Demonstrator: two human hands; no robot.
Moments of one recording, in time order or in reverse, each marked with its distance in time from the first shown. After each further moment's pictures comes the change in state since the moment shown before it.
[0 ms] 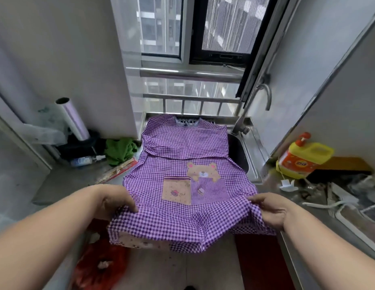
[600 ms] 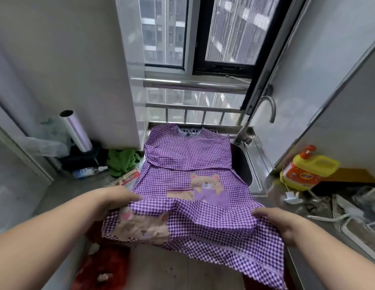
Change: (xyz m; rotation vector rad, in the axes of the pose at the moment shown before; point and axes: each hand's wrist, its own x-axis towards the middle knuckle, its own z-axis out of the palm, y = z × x) left_hand 0.006 0.022 -0.036 0.048 0.206 0.065; right_hand -0.004 -0.014 0.010 -0.503 0.244 0.014
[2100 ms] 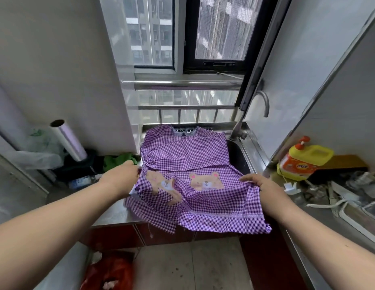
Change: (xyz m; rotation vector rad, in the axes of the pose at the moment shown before) left_hand -0.016 0.067 -0.018 1.169 0.427 0.655; right_hand -0.032 -0.028 0.034 -0.661 0.417 -0.735
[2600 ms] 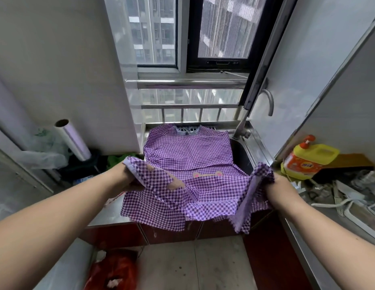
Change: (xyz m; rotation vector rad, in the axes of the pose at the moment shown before) left_hand 0.015 0.018 0.021 -0.256 -0.012 -0.258; right_hand 0.012 0.000 0.004 0.375 0.148 0.175
